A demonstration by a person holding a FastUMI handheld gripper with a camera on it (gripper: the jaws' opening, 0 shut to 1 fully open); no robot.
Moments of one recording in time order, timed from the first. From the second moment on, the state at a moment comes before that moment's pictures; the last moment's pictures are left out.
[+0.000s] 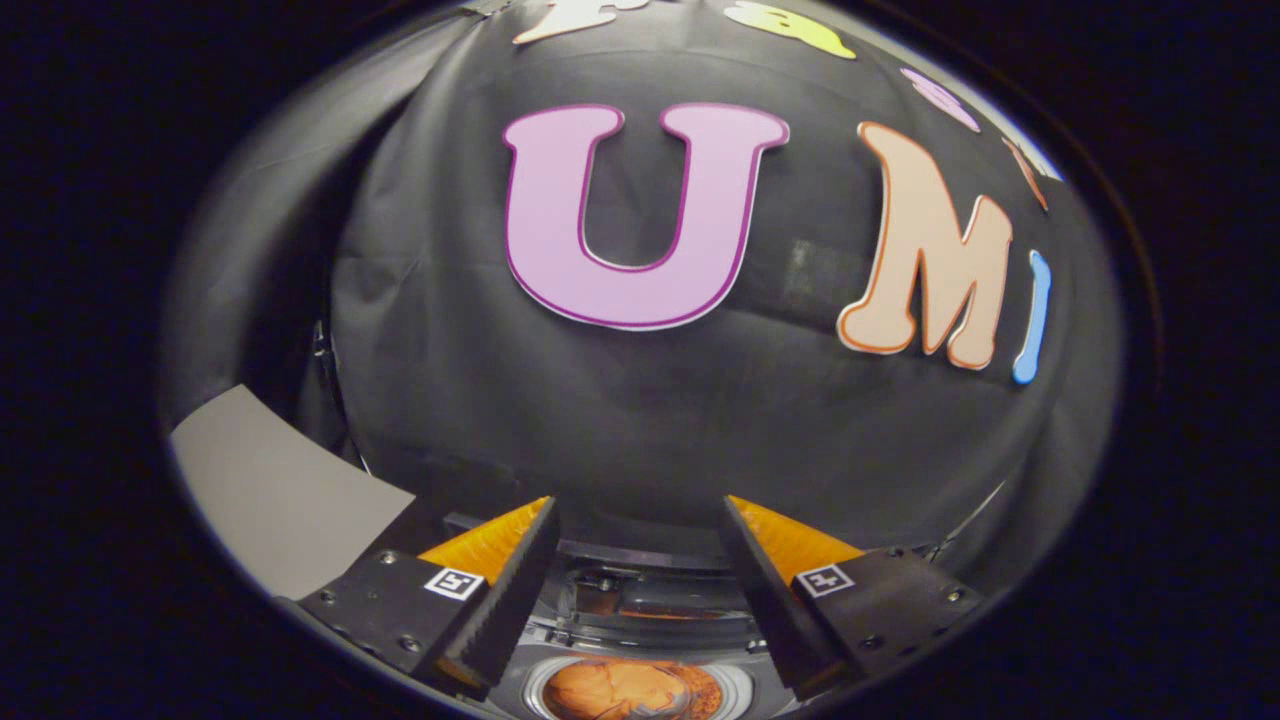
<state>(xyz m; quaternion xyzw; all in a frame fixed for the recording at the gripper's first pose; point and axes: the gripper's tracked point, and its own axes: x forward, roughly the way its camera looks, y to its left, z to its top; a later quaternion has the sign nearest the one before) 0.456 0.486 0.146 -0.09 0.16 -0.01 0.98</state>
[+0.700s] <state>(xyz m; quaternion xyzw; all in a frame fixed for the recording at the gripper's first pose) 0.469 0.485 0.124 -0.03 0.15 0.00 0.99</state>
